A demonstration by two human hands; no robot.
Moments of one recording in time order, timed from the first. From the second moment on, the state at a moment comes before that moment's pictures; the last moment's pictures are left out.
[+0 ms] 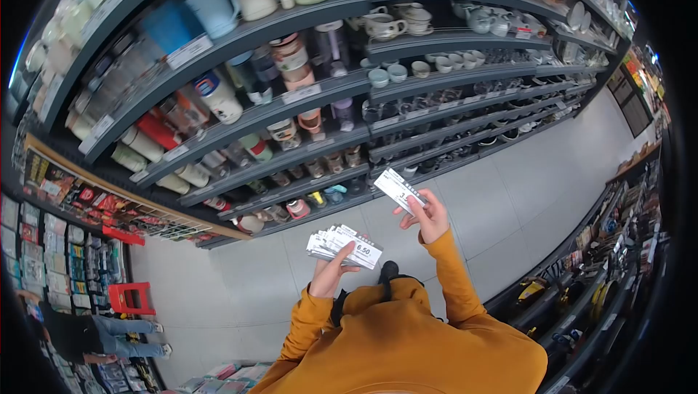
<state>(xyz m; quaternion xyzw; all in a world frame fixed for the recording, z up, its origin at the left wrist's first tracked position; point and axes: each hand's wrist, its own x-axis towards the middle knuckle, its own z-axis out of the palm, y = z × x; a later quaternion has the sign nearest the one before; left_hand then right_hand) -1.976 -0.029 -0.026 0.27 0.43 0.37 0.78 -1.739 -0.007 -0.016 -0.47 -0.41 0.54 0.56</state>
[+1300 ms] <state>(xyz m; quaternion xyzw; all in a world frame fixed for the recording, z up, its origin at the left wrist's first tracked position) -1.694 0.184 -0.044 0.27 0.38 0.42 0.78 -1.440 0.265 -0.044 -0.55 -0.57 0.35 0.50</state>
